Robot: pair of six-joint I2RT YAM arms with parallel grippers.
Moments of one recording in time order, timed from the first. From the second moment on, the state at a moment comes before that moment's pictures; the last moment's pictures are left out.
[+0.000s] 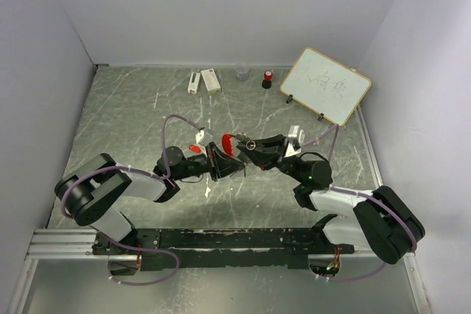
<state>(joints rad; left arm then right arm) -0.80 1.56 0.40 1.31 0.53 -0.61 0.60 1.22 0.24 1.53 -0.52 0.38</state>
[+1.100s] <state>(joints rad) -0.80 1.56 0.41 1.22 0.49 -0.61 0.60 1.19 0.24 1.53 -0.52 0.38</state>
